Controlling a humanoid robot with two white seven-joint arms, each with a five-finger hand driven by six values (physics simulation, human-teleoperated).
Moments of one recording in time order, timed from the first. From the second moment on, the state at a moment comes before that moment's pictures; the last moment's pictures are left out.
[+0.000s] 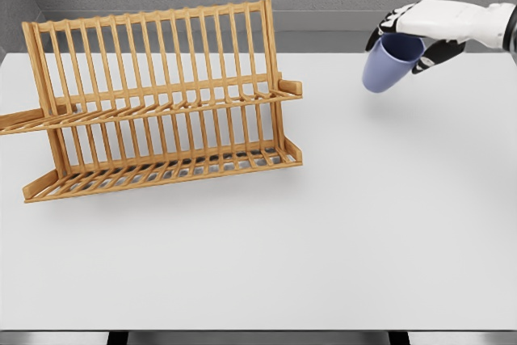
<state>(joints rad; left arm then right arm) 0.06 0.00 -0.25 -0.19 0.21 0.09 -0.20 -1.04 -0.77 0.78 -1.14 0.22 -0.61 0.61</state>
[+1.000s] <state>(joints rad) 0.06 0.00 -0.25 -0.19 0.21 0.09 -0.20 -1.07 -0.74 0.75 -1.40 0.22 -0.61 0.61</state>
